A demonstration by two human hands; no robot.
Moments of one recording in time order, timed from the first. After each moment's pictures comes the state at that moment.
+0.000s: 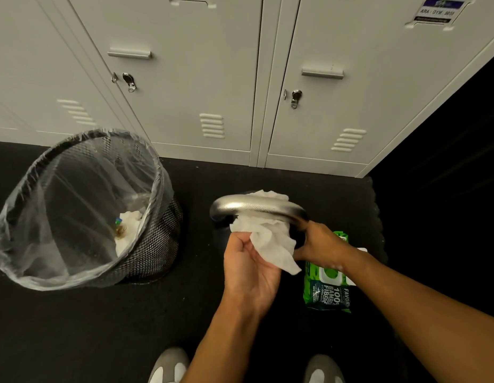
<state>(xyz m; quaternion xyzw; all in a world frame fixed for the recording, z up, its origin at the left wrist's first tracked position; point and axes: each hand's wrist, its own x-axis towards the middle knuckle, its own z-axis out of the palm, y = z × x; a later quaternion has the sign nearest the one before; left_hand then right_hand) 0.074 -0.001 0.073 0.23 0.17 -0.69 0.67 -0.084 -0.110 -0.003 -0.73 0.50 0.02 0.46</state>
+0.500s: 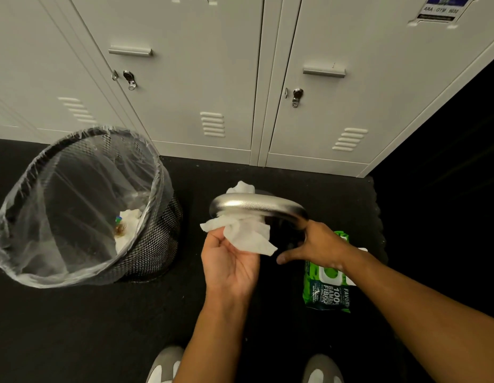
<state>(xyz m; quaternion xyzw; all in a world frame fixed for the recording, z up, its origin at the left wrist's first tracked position) 0.100 -0.002 0.065 0.16 0.28 -0.63 0.71 -0.082 -0.110 0.000 -0.71 0.50 0.02 0.50</state>
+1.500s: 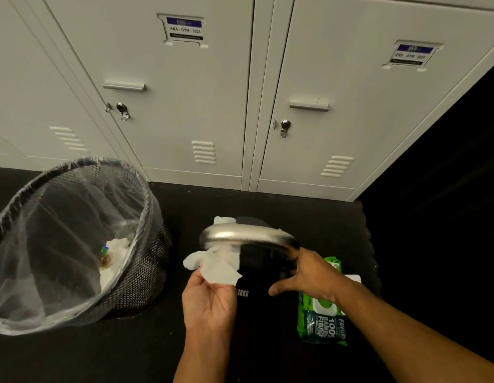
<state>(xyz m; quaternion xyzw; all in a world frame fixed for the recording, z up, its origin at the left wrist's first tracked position) 0.118 0.002 0.064 -0.11 0.44 -0.60 0.66 -0.082 -0.110 0.000 -0.70 0.49 0.02 0.52</state>
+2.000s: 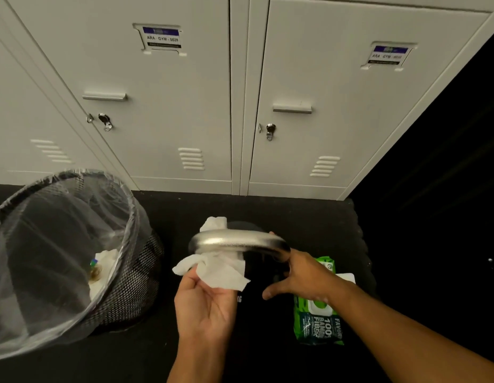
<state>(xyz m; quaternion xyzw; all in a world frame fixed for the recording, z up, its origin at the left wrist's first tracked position) 0.123 -0.002 0.013 0.10 0.07 -0.70 0.71 -0.083 -0.107 -0.003 -0.70 0.48 0.01 0.53</state>
